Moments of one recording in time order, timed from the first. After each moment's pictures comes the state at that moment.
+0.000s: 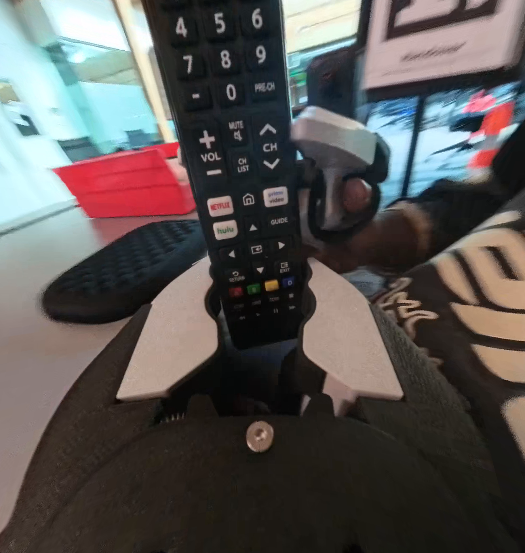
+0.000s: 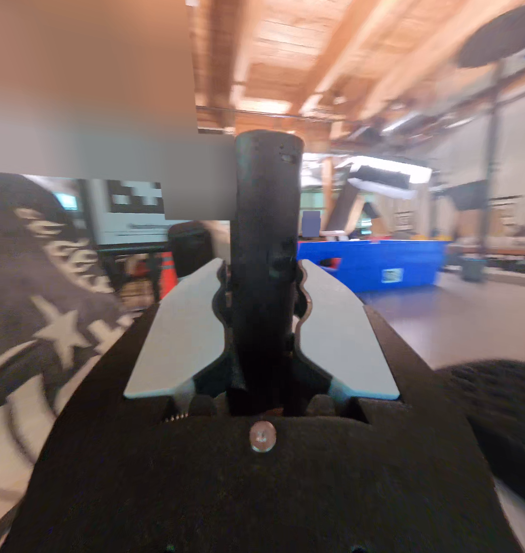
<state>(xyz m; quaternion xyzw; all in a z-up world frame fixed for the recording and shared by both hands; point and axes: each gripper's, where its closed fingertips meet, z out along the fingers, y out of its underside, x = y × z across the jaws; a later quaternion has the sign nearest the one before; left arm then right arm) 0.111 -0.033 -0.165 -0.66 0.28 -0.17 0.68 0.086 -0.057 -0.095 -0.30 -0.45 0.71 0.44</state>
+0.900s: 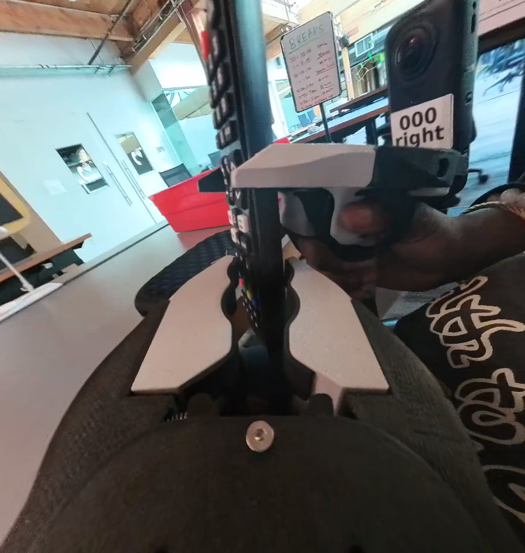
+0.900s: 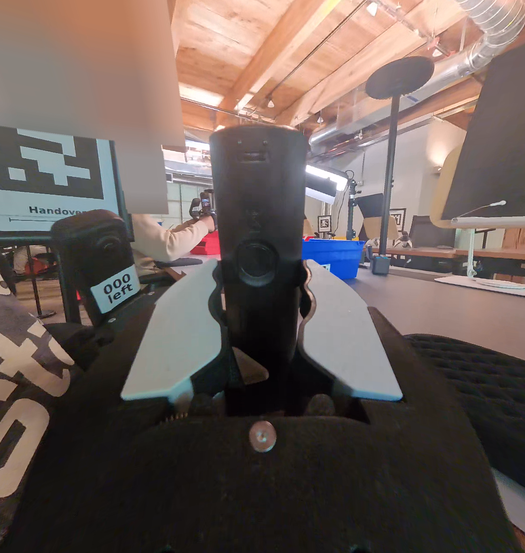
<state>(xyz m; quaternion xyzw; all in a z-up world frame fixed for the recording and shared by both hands) 0.092 -0.023 -0.156 -0.64 0.25 -0.01 0.73 0.077 -0.041 -0.101 -0.36 -0.42 0.63 0.55</state>
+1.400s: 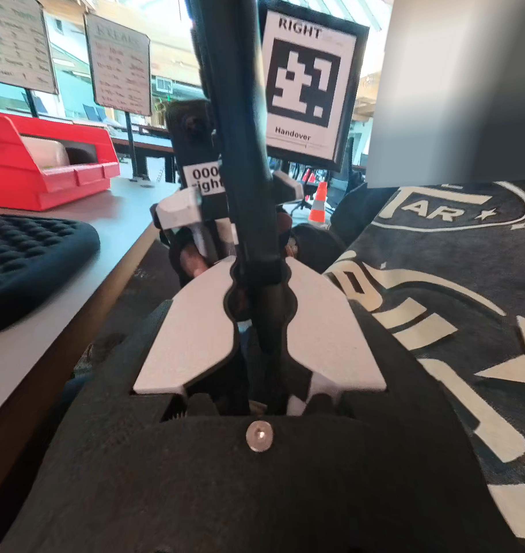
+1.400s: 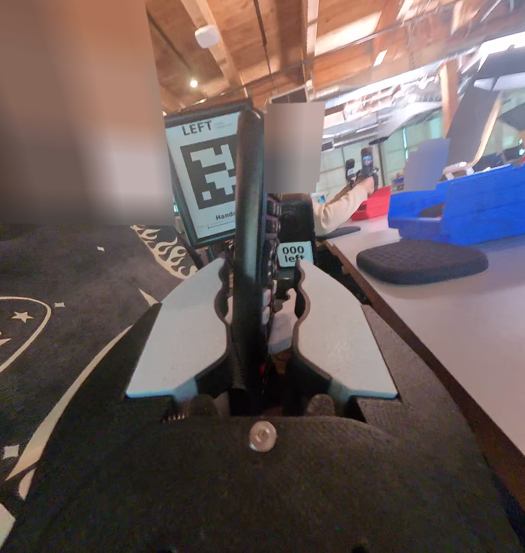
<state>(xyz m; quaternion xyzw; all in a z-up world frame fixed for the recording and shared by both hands) 0.134 -0.069 -0.152 -0.61 0.30 -0.42 0.60 0.095 -0.077 -0.108 -0.30 -0.49 0.78 0.23</state>
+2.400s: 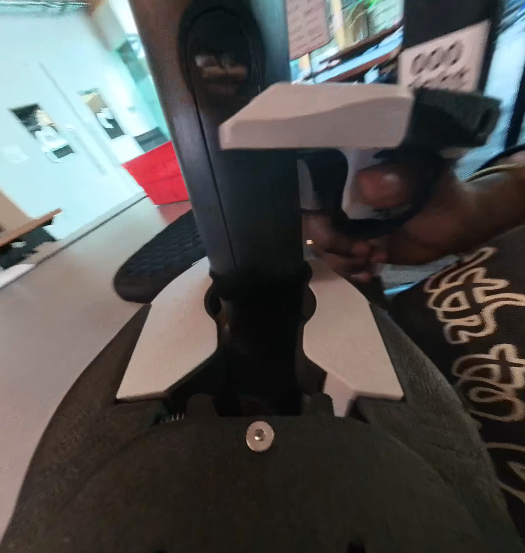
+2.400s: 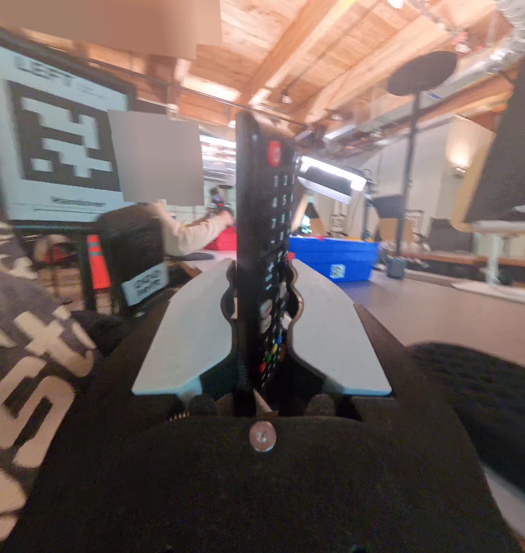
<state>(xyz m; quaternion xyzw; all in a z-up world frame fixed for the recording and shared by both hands) 0.095 -0.017 -0.178 -0.68 0.28 -0.02 0.68 0.079 -0.053 -0.103 -0.33 -0.44 0.64 0.54</state>
